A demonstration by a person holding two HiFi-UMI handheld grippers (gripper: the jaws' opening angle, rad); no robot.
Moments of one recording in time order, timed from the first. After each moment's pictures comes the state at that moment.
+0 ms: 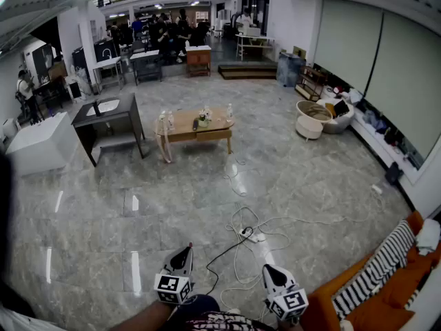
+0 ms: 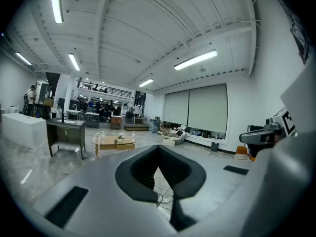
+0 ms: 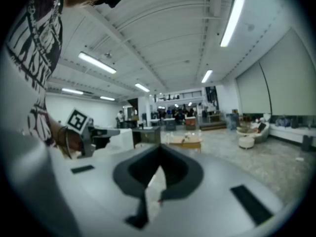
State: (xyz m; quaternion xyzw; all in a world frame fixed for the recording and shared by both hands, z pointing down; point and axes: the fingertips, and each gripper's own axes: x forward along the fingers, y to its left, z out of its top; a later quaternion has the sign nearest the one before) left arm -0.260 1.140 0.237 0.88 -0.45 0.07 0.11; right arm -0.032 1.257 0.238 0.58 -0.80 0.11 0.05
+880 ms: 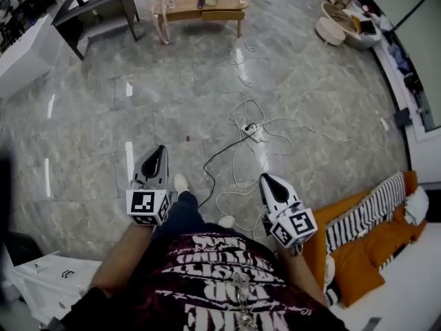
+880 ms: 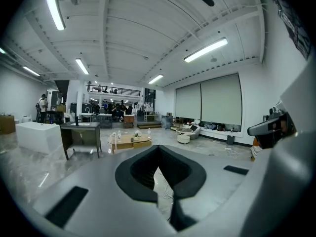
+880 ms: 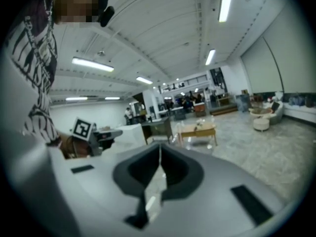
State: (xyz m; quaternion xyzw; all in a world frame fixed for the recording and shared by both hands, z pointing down) left arm -0.328 1.013 0.252 0.85 -0.51 0.09 0.07; right arm -0.076 1.122 0.253 0.52 -0.83 0.18 0.05
